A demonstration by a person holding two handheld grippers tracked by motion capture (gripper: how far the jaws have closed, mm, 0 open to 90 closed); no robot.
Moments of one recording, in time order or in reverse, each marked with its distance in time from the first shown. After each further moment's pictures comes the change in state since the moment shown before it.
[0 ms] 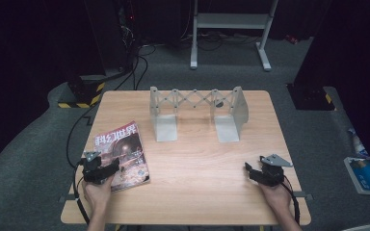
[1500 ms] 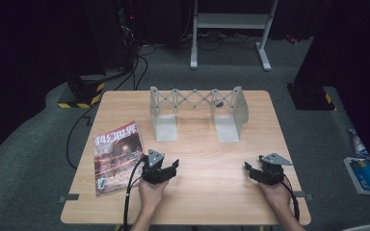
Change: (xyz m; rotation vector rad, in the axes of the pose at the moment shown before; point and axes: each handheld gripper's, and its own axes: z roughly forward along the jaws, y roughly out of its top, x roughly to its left) left arm -0.170 -0.009 0.000 -0.100 -0.365 0.261; right arm -0.002 0.002 0.002 0.011 0.019 0.011
